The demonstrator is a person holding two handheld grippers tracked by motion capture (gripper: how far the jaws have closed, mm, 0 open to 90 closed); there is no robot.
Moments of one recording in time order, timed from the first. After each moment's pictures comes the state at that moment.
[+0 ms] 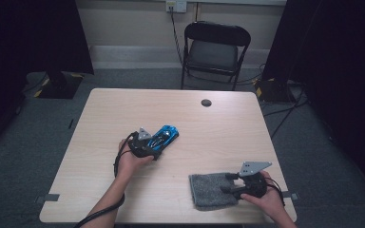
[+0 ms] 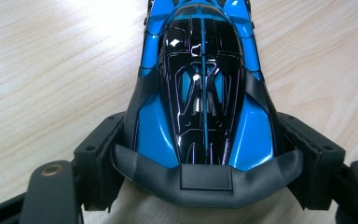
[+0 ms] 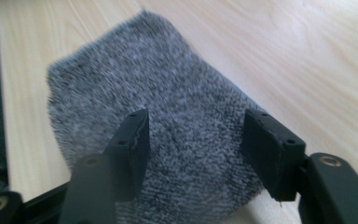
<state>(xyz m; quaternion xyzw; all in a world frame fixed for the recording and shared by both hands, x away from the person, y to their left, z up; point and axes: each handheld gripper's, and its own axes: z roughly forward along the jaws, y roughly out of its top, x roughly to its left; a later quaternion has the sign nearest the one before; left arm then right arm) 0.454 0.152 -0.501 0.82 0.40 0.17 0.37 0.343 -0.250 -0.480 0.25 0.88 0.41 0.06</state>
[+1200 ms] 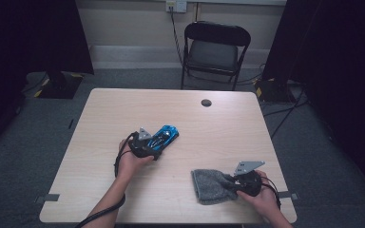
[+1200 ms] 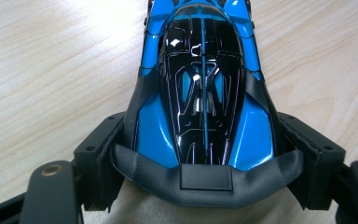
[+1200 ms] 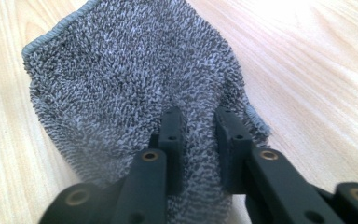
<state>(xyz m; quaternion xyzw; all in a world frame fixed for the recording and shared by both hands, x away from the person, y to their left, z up) 0.454 0.152 -0.501 0.82 0.40 0.18 0.37 0.348 -0.241 -0.484 0.28 0.89 0.35 0.08</state>
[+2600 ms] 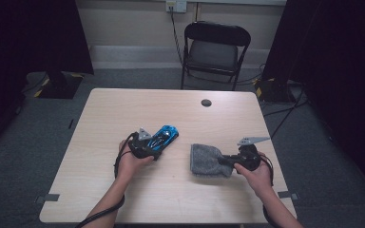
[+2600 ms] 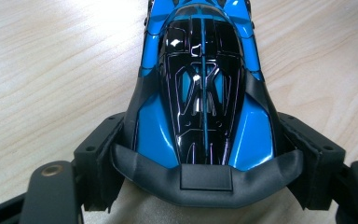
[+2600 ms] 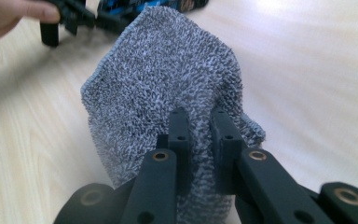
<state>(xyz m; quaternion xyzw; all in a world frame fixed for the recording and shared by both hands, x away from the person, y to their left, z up) 0.452 0.152 -0.501 0.82 0.40 0.18 0.37 0.408 -0.238 -0.450 0.38 0.82 0.43 0.03</state>
